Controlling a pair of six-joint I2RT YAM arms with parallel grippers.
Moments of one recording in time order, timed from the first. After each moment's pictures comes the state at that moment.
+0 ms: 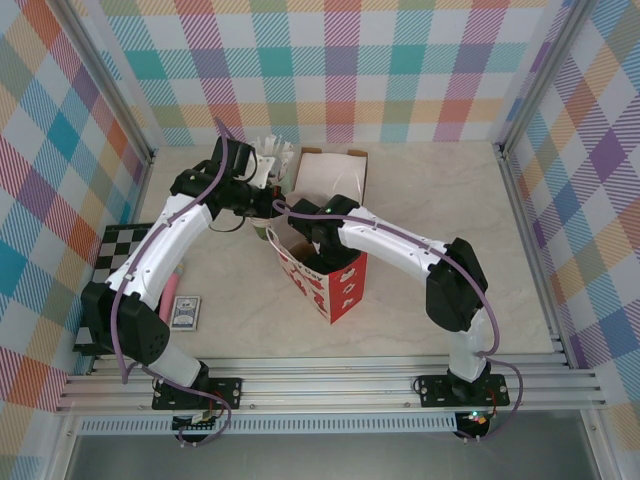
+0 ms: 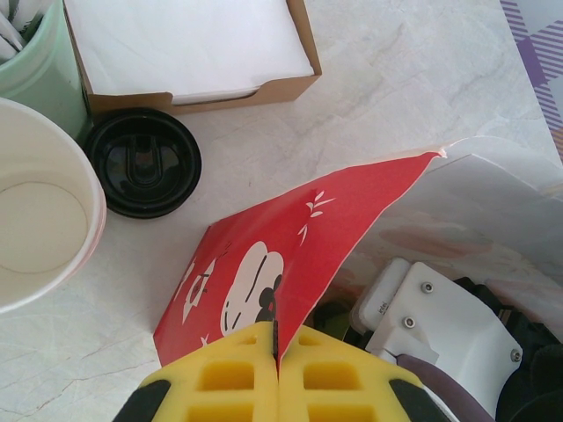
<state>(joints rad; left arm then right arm) -0.36 1.55 1.56 -0.92 0.37 -0.18 0.91 1.97 1.76 -1.33 0.03 0.42</state>
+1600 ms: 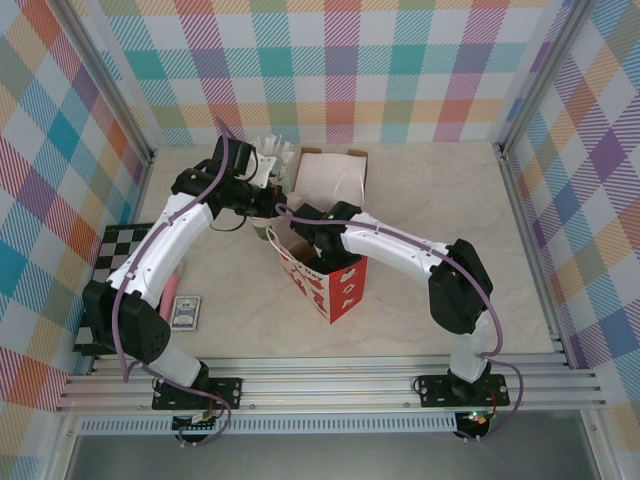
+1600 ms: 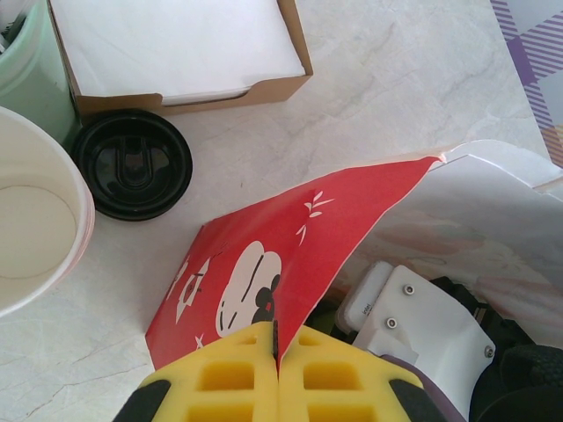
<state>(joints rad) -0.36 1.56 1.57 -0.92 0.39 -0.18 0.91 1.94 1.66 -1.24 0.04 0.42</state>
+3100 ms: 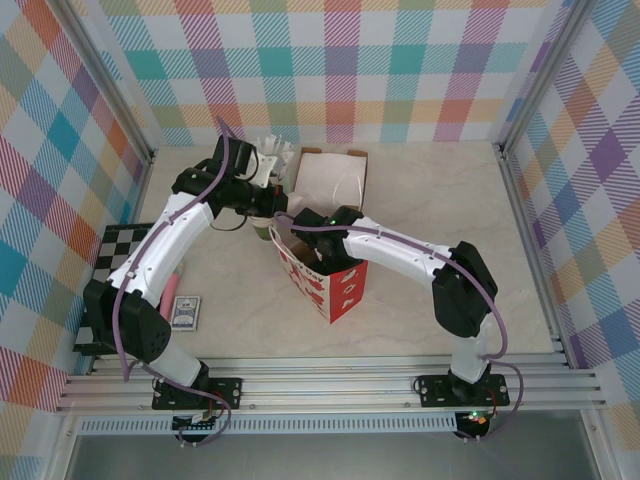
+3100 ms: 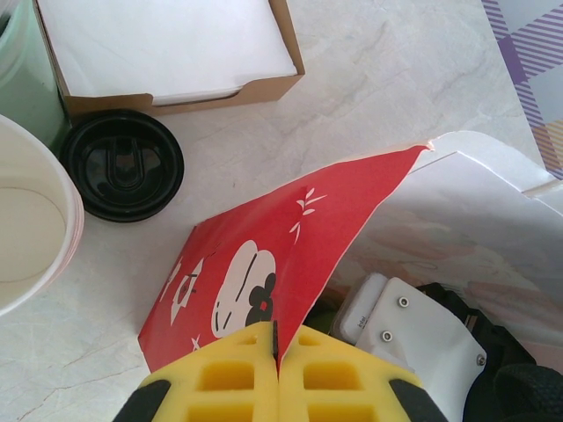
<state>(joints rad) -0.36 1.57 1.57 -0.92 0.40 -0.18 0.92 1.91 1.60 -1.19 0.05 0.42</state>
